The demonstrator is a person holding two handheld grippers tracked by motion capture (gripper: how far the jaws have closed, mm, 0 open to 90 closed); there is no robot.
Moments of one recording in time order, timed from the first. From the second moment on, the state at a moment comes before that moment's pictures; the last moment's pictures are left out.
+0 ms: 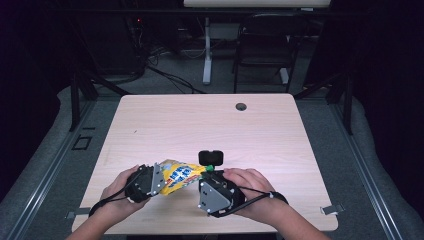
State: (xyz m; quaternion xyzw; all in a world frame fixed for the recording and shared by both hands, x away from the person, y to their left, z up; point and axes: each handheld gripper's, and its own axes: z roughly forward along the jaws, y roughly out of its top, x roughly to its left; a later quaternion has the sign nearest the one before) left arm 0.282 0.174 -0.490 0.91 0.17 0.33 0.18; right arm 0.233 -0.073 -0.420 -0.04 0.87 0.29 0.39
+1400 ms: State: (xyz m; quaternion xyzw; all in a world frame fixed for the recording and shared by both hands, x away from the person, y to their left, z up) left arm 0.280 0.175 -0.483 0.91 0.12 0.37 0.11; right arm 0.225 -0.063 -0.444 -0.05 0.87 0.28 0.41
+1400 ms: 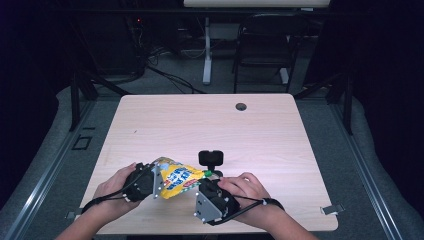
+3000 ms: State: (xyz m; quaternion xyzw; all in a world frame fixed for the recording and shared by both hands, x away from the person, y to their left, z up) left arm 0.276 0.170 -0.480 0.90 0.06 0.44 0.02; right arm 0.223 -0.063 -0.476 -0.02 0.86 0.31 0.41
